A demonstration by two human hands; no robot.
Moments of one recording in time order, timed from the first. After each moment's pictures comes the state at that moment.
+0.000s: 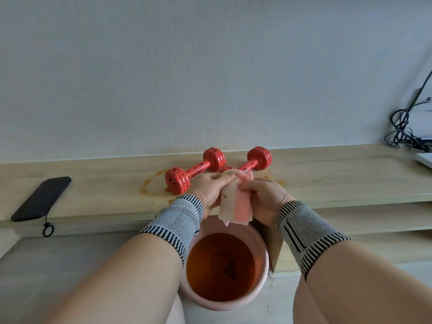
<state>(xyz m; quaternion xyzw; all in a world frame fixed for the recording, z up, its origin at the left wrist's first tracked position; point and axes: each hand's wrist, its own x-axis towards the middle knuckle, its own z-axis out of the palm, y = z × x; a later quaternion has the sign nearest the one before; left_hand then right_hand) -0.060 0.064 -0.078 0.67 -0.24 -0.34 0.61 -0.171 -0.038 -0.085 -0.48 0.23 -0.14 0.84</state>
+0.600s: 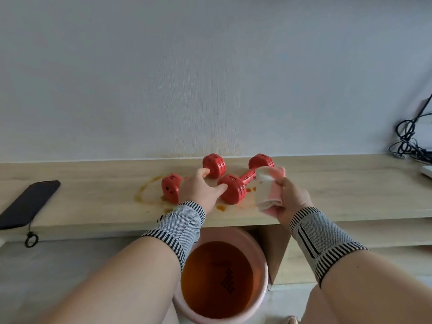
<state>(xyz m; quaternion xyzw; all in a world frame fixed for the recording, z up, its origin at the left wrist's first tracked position) -0.021 0.046 -0.093 0.87 -0.27 -0.05 0.41 -0.165 -0.093 -0.092 -0.40 0.43 -0.28 0.76</state>
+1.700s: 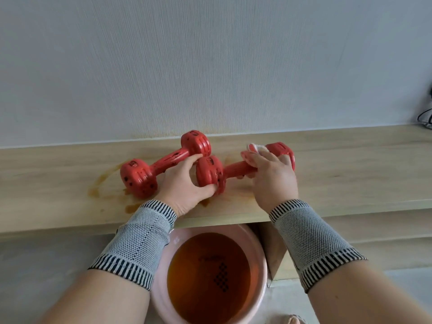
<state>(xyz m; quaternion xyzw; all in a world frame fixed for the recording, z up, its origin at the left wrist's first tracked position) 0.007 0.008 -0.144 0.85 -0.37 -0.09 0.36 -0.122 -0.140 -0.152 -0.90 0.32 -0.27 0.11</state>
